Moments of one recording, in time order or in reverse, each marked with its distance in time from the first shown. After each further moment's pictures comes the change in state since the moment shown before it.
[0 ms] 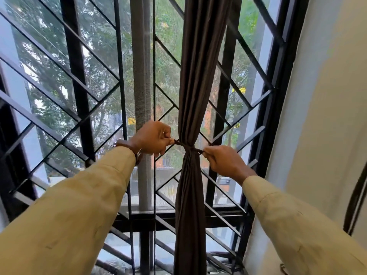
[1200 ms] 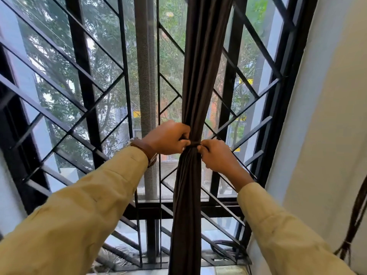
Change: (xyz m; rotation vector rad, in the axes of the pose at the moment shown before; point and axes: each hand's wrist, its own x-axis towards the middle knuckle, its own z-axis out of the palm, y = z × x) left_hand -0.006 0.018 0.028 0.386 0.009 0.241; right_hand -0.006 -0.056 -0.001 0.316 -0.074 0.307
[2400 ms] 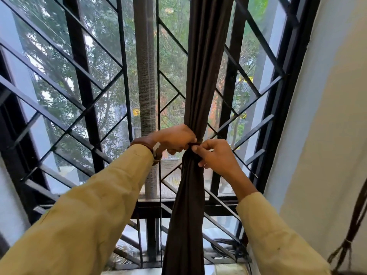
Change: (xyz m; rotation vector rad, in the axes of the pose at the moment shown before) left_hand 0.014 0.029 -0.006 -0.579 -0.395 -0.506; right_hand -0.015 -0.012 0.002 0.465 0.064 0.133
